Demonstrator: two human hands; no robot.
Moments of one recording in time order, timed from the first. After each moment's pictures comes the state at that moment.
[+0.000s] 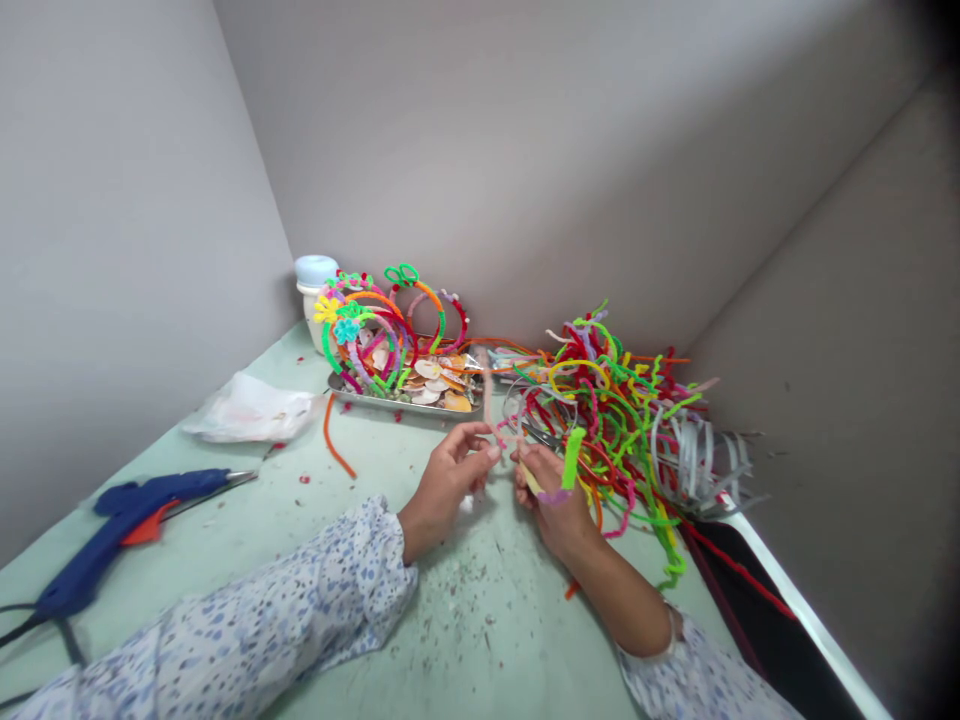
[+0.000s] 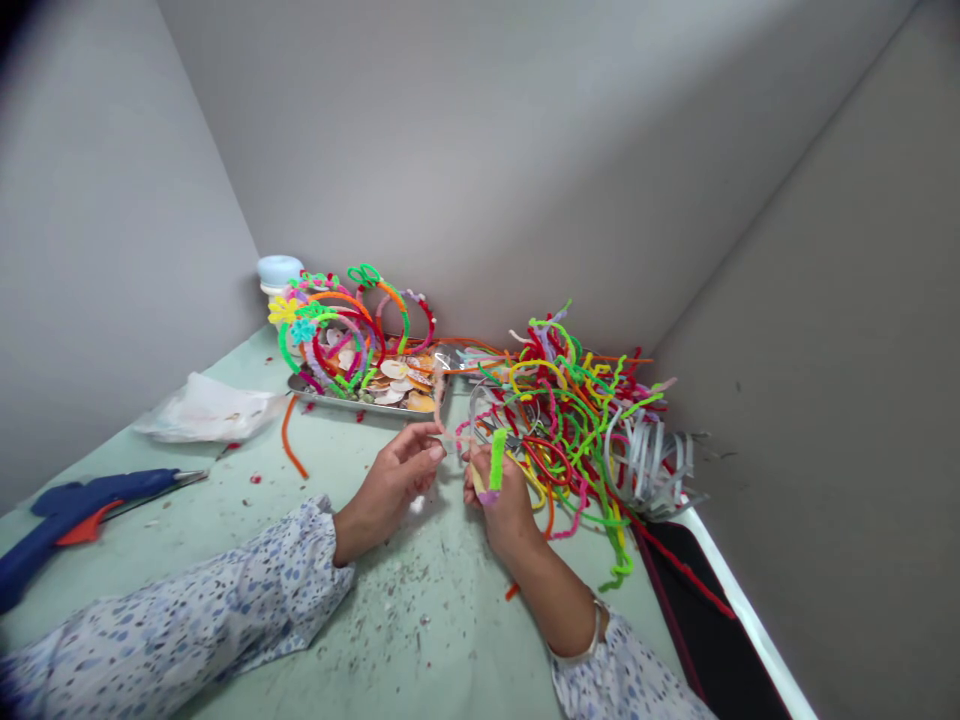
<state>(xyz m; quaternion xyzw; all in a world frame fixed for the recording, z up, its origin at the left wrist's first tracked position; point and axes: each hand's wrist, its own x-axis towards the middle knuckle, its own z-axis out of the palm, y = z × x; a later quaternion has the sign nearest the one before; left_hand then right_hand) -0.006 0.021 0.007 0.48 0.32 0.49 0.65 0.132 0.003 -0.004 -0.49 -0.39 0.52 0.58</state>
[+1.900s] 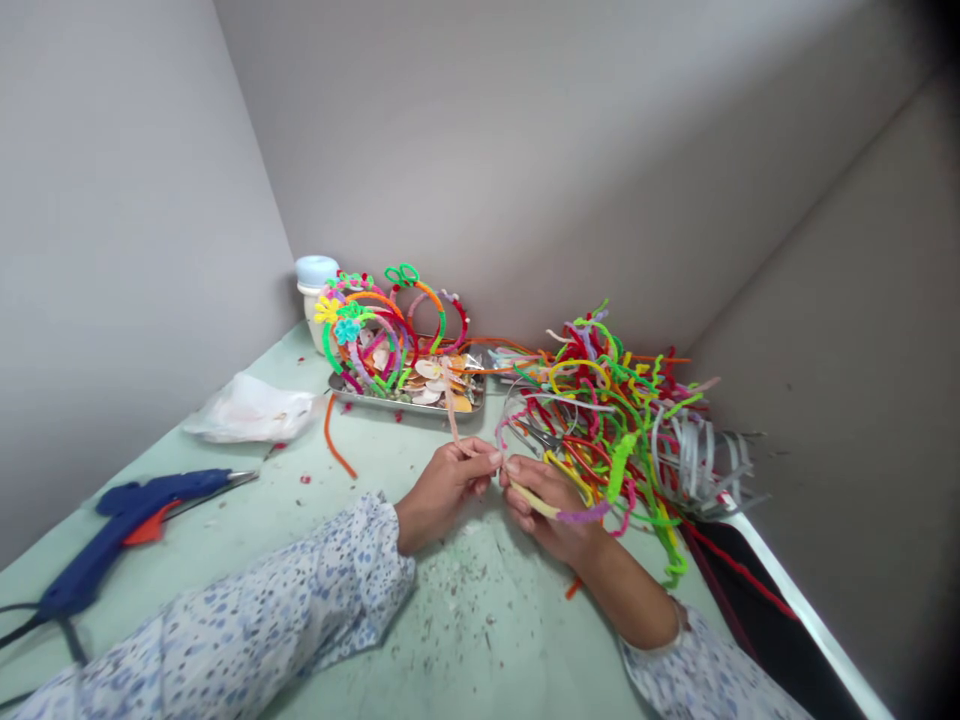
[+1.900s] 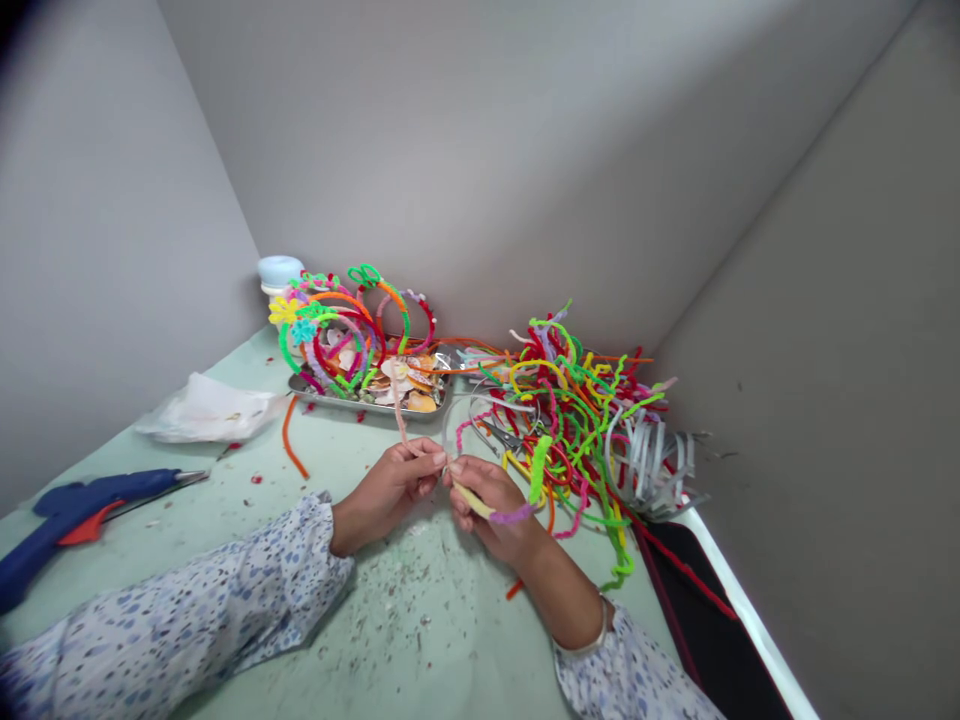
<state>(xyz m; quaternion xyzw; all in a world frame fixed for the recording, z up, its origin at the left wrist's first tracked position) -0.009 0.029 0.004 0.44 0.27 0.42 0.74 0.136 -0.009 0.014 -0.38 -0.44 0.67 0.45</state>
